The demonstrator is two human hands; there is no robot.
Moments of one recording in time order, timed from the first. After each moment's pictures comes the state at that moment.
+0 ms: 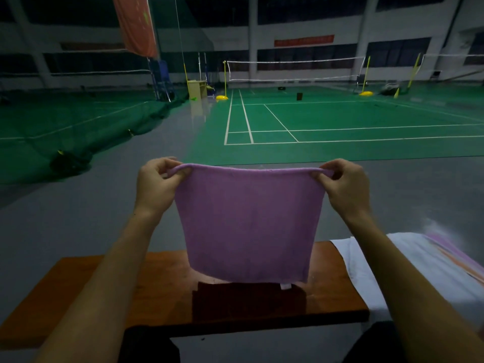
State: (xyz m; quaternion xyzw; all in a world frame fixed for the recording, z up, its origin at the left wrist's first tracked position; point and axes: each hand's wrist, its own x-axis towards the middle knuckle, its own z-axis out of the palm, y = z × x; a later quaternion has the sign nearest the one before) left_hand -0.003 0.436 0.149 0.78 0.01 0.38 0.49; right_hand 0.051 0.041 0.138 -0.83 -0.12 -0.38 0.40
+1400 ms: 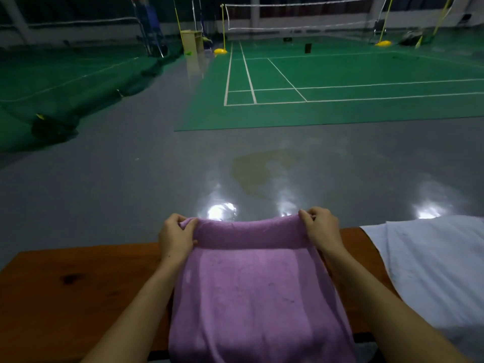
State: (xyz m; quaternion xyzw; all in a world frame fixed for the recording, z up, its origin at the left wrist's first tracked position) left_hand 0.095 0.441 -0.099 0.81 0.26 0.21 0.49; right_hand 0.158 0.103 -0.082 -0.92 0.05 -0.07 0.39
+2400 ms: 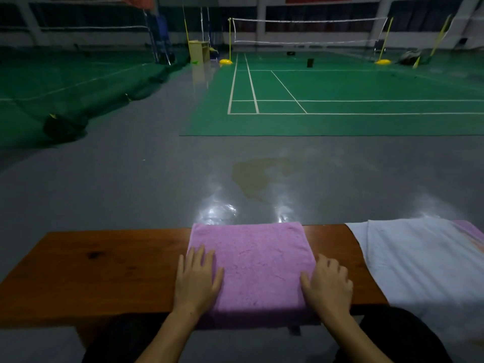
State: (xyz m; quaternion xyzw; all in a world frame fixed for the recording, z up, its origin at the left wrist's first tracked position) left_hand -0.039 0.392 -0.150 0.99 0.06 0.07 0.08; right_hand -0.003 0.082 -0.131 -0.99 0.09 -0.04 0.10
